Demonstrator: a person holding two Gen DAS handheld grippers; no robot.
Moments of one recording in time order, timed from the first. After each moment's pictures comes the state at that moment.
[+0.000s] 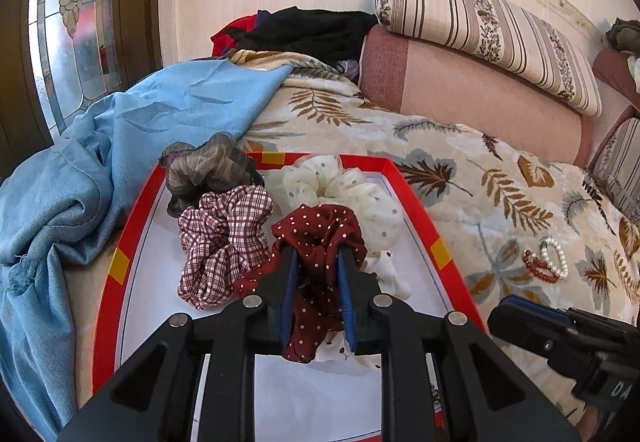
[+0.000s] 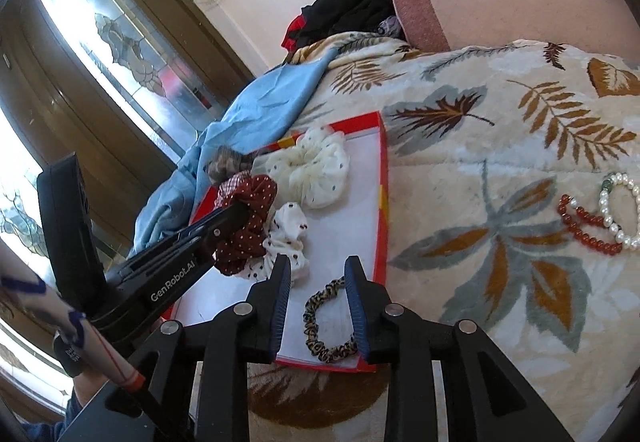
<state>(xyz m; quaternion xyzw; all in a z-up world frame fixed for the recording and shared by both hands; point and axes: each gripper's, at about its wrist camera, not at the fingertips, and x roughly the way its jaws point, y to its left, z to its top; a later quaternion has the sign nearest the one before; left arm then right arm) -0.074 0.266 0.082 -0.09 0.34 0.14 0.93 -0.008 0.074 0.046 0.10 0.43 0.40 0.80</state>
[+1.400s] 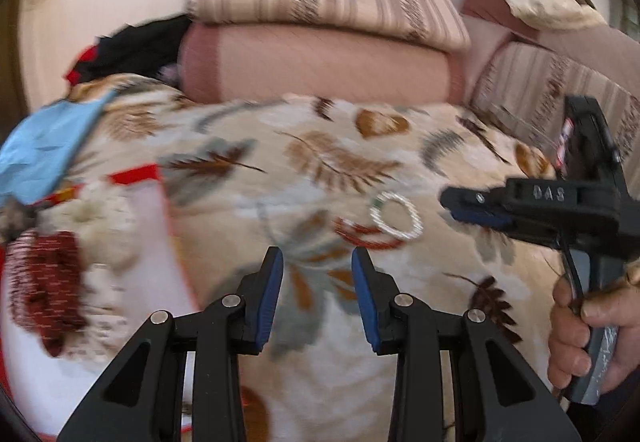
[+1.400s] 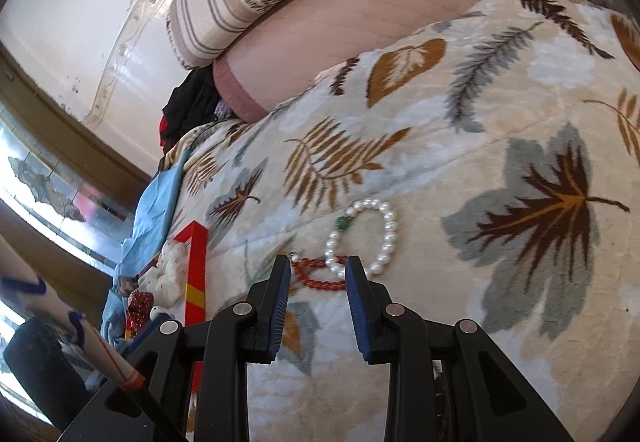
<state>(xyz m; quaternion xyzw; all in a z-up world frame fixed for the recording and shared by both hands) -0.033 0.101 0.079 -0.04 0.37 -0.09 0.93 0.056 -0.124 0.044 0.23 0.44 0.20 0.84</state>
